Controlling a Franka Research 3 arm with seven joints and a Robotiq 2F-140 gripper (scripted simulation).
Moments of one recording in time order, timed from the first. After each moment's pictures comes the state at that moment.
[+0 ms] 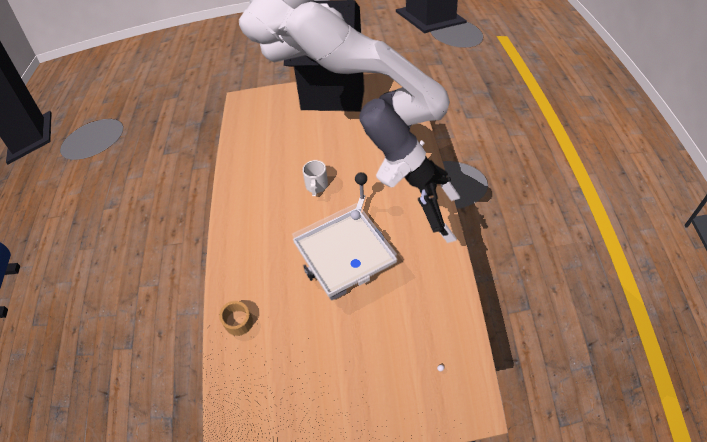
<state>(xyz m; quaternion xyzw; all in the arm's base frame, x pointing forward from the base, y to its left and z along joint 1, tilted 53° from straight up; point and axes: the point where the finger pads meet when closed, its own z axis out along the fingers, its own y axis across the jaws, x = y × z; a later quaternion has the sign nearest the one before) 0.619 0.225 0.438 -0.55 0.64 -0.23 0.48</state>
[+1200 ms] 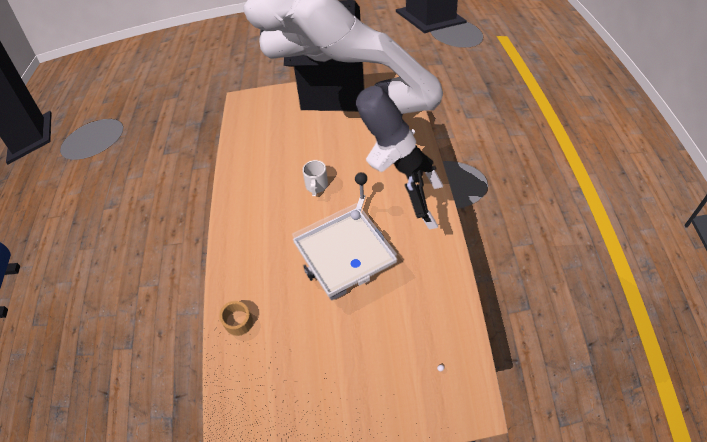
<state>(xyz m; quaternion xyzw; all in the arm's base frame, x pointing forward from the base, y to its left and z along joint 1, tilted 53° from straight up) 0.585 0.189 0.383 -0.54 0.67 -0.25 0.44</state>
